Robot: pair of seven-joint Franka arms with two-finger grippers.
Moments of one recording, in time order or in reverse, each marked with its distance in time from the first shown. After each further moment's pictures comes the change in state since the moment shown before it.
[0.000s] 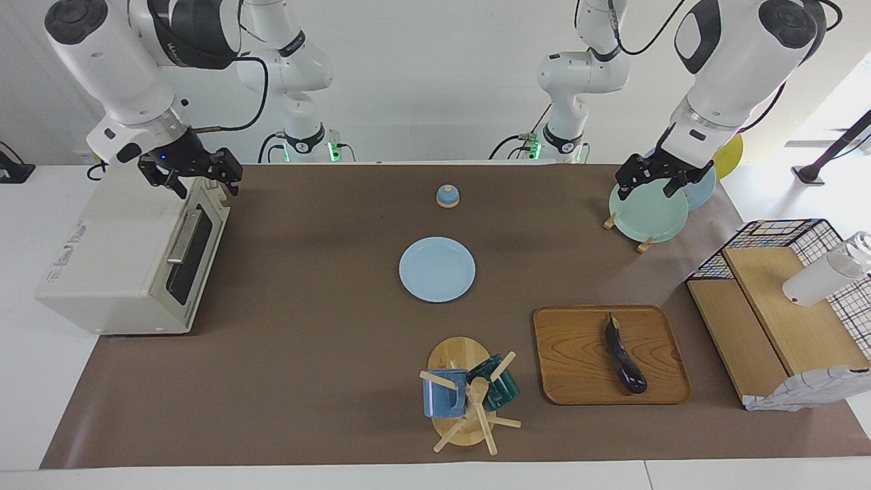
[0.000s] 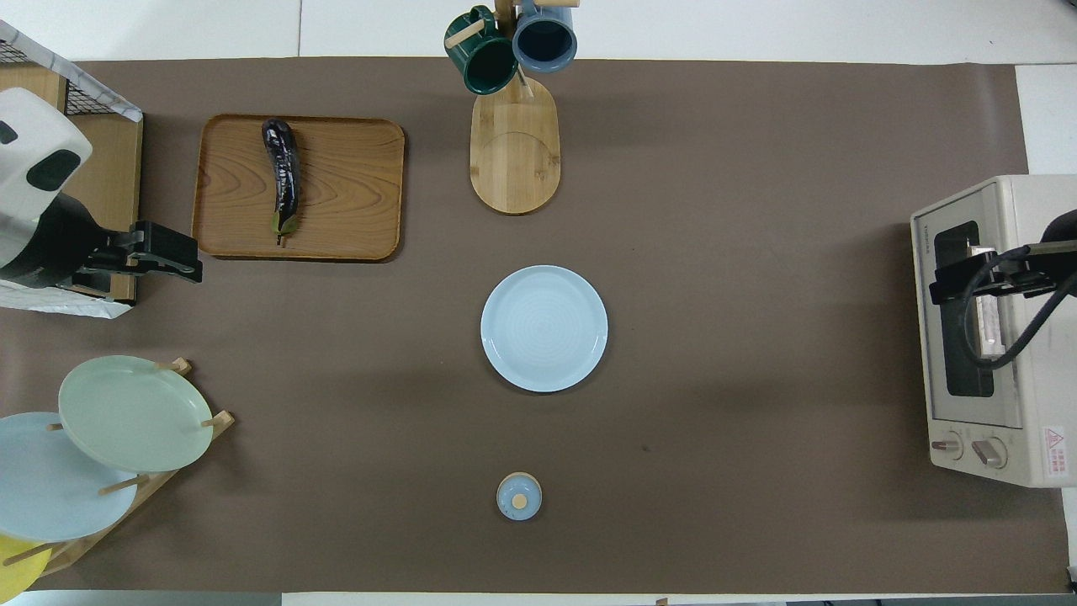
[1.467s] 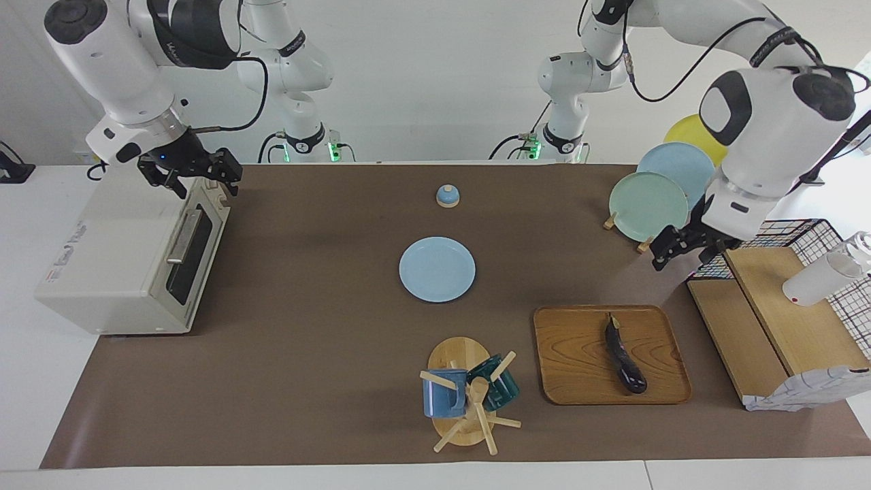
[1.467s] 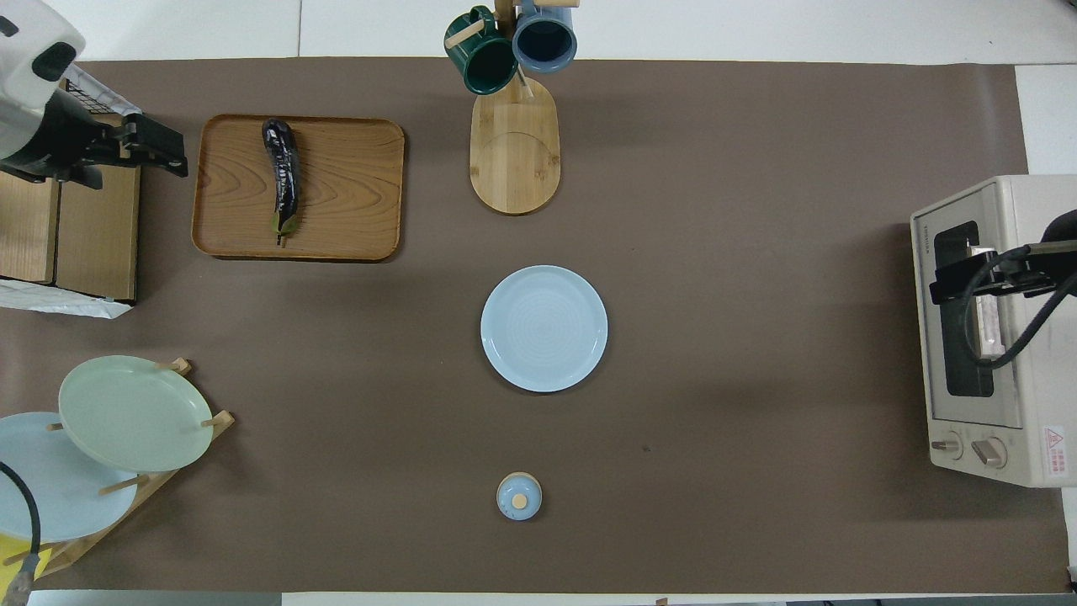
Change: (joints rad) left arm 0.096 0.251 -0.055 0.247 0.069 0.112 0.008; right arm -0.001 0.000 0.000 0.000 0.000 0.001 0.000
